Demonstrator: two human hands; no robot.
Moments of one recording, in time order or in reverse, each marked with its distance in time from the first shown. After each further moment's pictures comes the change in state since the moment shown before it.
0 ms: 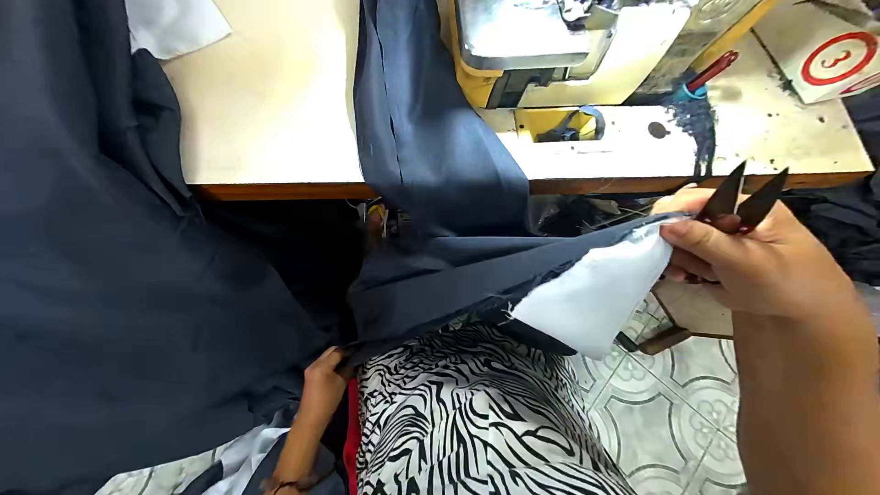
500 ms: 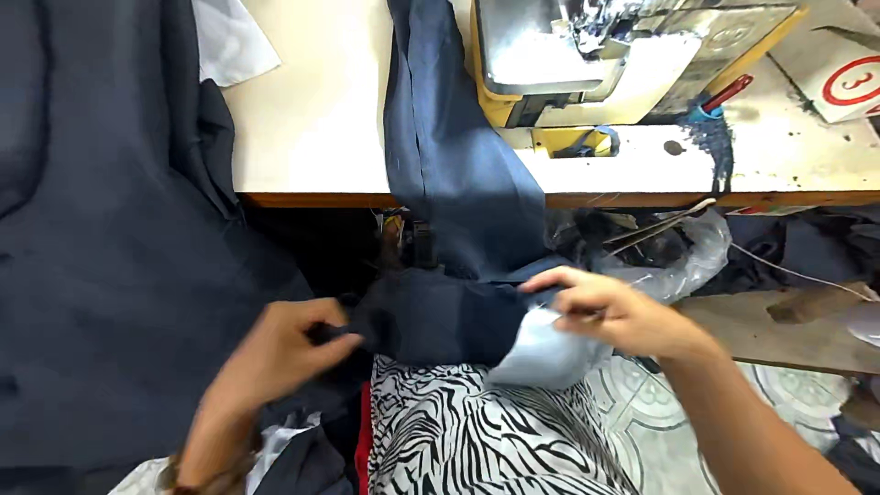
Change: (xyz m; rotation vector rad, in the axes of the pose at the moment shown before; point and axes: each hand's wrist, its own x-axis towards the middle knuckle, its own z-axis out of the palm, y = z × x) left_hand 0.101 0.111 -0.152 -0.187 -0.269 0.316; right_hand -0.003 0.046 0.063 -0.151 -0.492 -0.155
